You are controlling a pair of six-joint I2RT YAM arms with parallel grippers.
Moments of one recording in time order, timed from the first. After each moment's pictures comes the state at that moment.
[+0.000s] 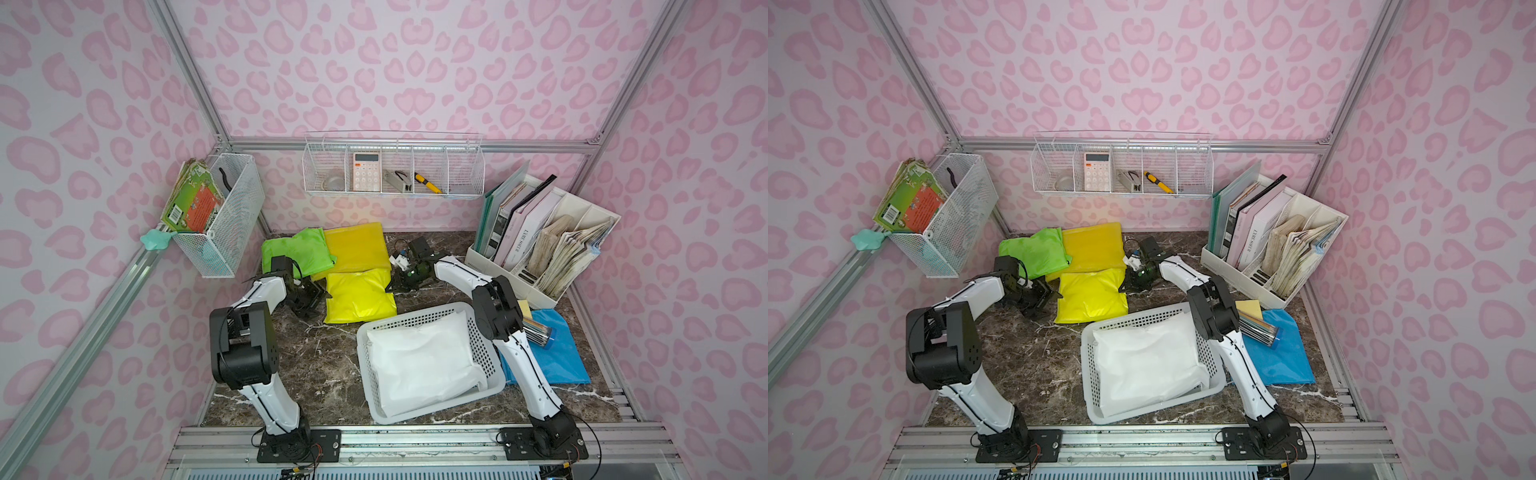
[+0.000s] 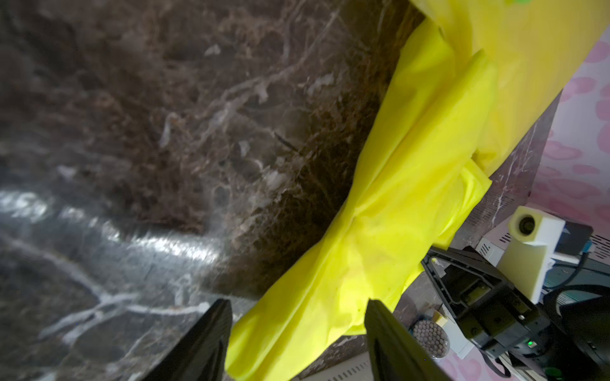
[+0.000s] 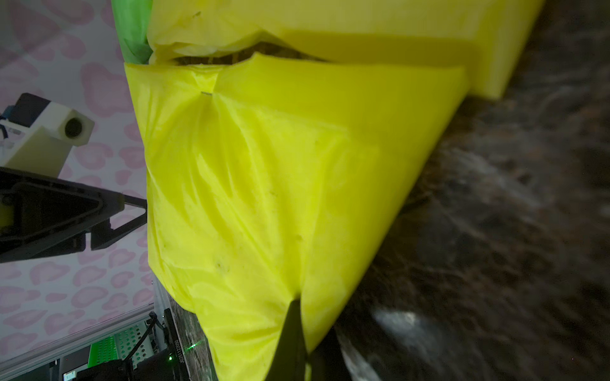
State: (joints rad) left arm 0.20 1.82 1.18 -0.63 0.51 -0.65; right arm 0.57 2.61 2.18 -0.64 -0.75 0.39
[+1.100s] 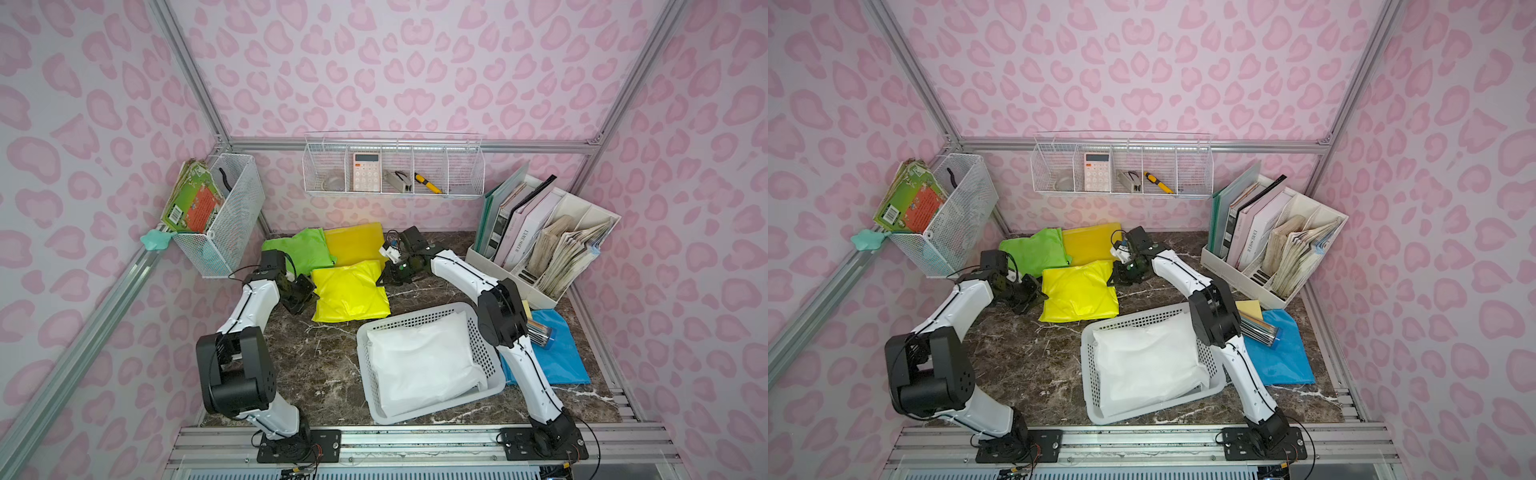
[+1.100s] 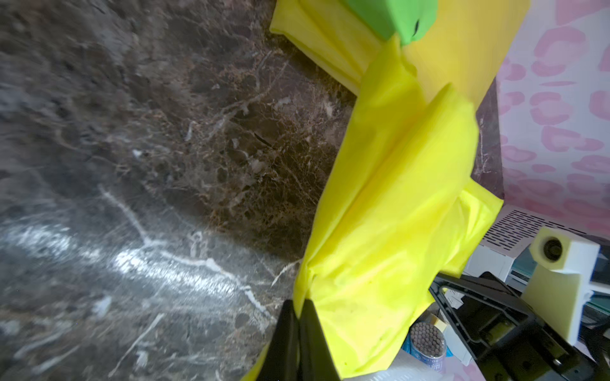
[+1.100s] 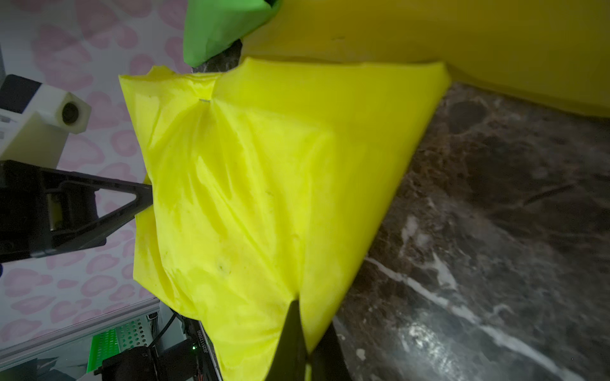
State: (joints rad) left arm 0.21 1.55 1.18 -0.75 0.41 -0.64; right arm 0.65 2.46 2.22 -0.70 -0.69 0.42
